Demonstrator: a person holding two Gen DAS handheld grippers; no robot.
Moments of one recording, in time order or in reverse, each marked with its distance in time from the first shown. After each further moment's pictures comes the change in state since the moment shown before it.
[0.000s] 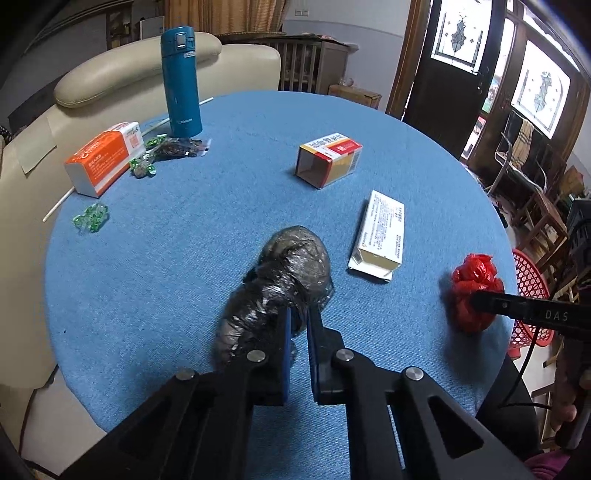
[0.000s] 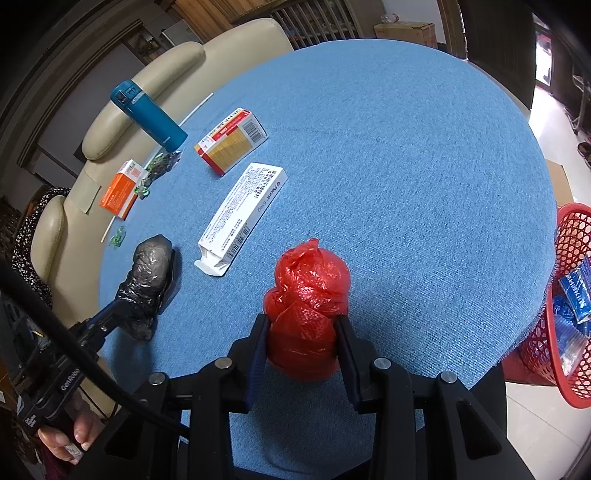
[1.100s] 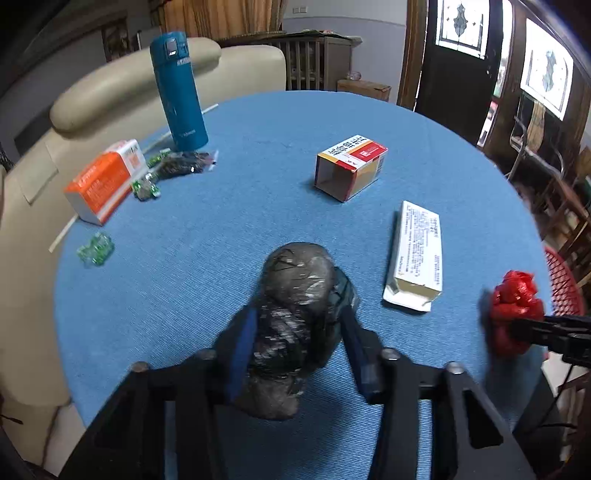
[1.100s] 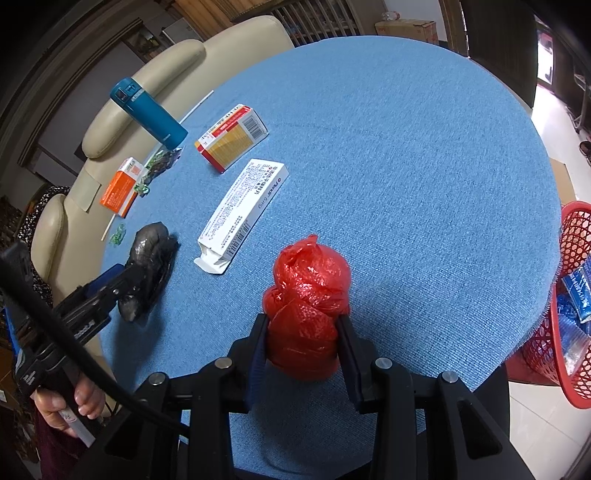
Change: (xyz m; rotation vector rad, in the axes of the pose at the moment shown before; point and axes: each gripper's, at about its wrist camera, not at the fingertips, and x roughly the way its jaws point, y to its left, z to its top) left arm 0.029 0.001 0.025 0.083 0.002 0.104; right arm 0.005 -0.001 0.001 -0.001 0.009 0.006
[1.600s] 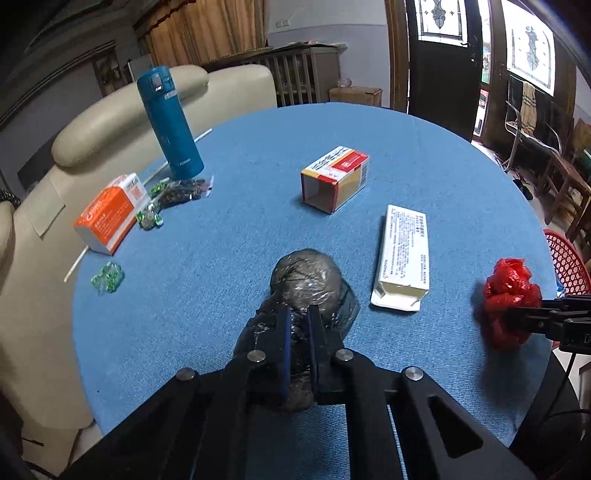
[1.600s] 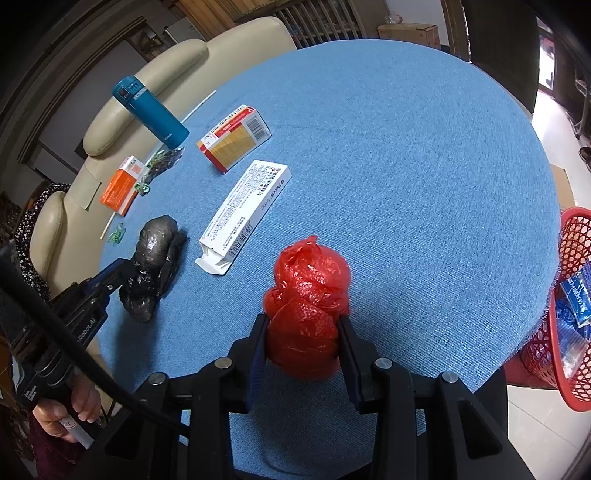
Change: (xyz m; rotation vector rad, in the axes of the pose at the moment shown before) left arm -0.016 -0.021 -0.001 0.086 -0.060 0.046; right arm 0.000 0.003 0.000 -0.014 -0.009 -0.008
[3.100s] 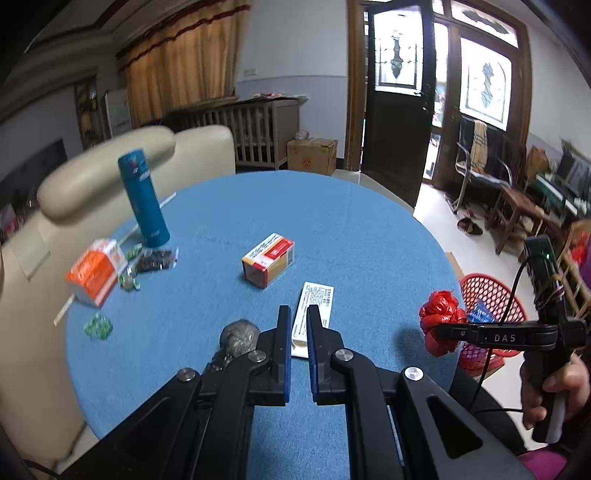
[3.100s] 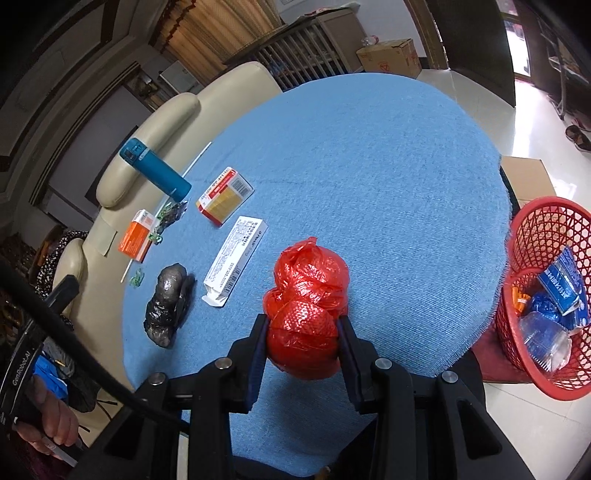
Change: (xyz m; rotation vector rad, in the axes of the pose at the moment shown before) left arm -0.104 -0.021 0.027 -0.008 -0.180 -0.185; right arm -0.059 -0.046 -0.007 0.109 -0.143 0.069
